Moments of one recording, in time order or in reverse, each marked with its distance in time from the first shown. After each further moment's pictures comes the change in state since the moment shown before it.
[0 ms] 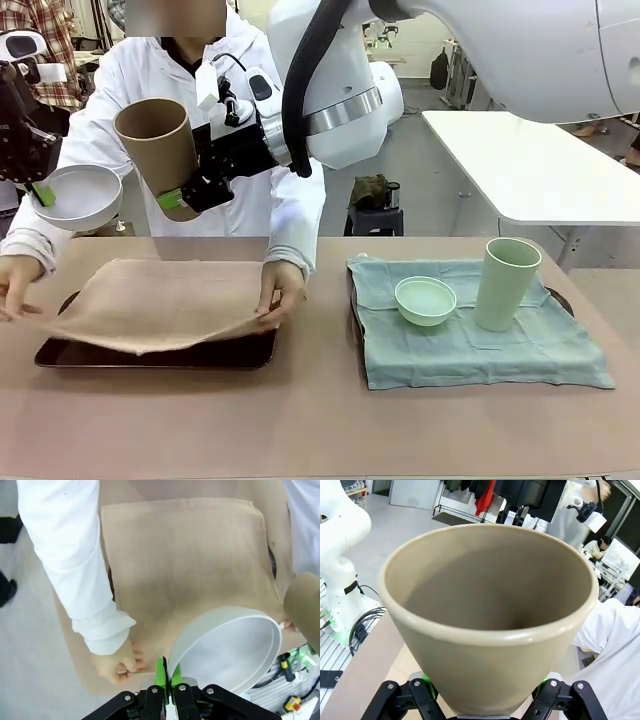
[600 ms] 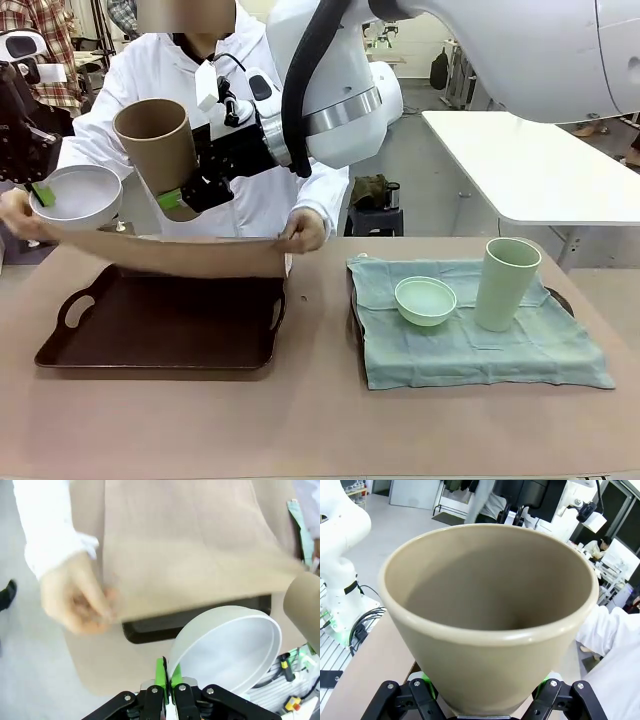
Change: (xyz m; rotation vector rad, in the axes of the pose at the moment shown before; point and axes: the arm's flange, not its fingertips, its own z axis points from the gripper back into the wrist) left arm 0.000 0.000 0.000 0.000 0.000 0.000; right arm 0.000 0.000 0.000 0.000 0.000 0.000
